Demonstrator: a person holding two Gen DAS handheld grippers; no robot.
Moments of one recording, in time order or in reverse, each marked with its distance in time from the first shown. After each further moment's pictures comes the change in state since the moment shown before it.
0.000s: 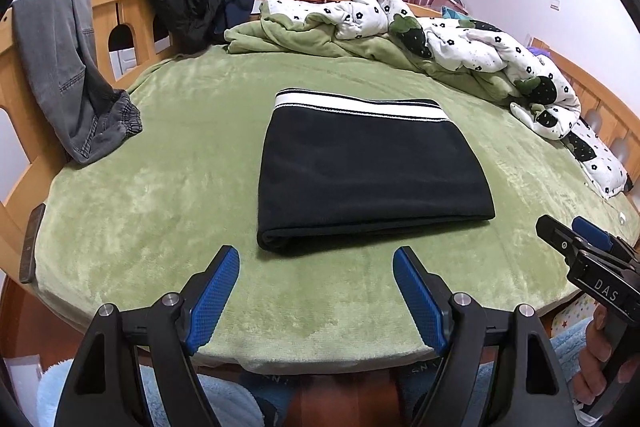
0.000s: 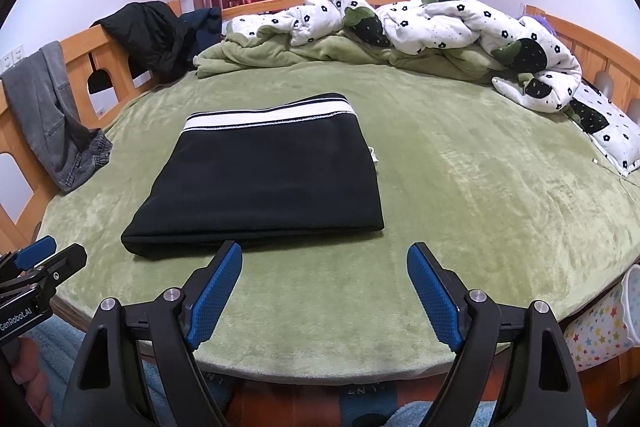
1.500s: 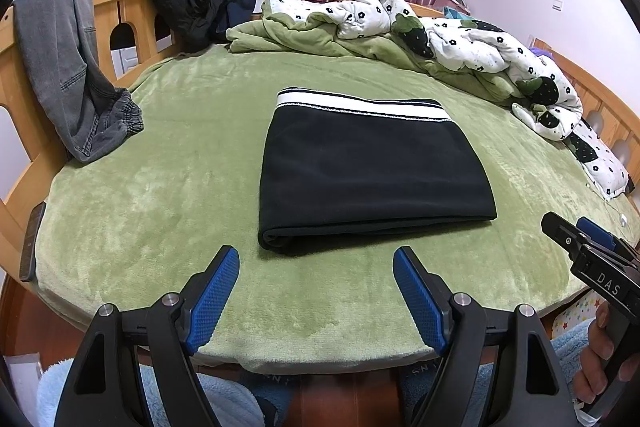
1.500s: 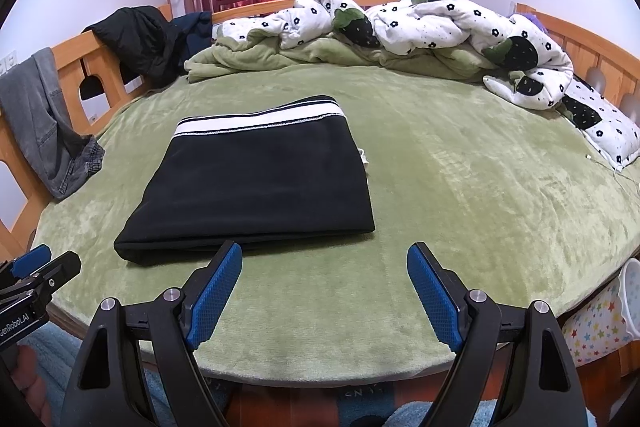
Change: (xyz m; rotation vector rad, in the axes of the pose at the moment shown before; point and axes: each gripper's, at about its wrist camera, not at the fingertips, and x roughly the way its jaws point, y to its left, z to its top) left arm 0.003 0.001 -0.002 -0.007 -0.002 0.009; right arm 0.002 -0.012 0.002 0.020 -0.009 -0.021
